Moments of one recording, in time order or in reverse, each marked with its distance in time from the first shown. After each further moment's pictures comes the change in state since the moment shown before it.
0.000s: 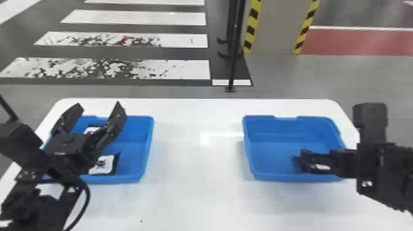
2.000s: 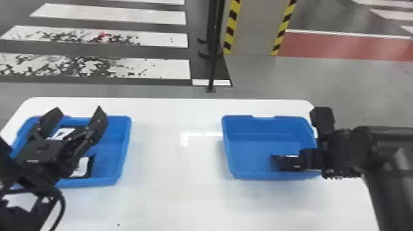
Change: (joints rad) left arm 0.018 0.001 -0.014 -0.006 0.019 0.017 -0.021; right arm -0.264 -0.055 0.067 0.442 0.041 0.121 0.027
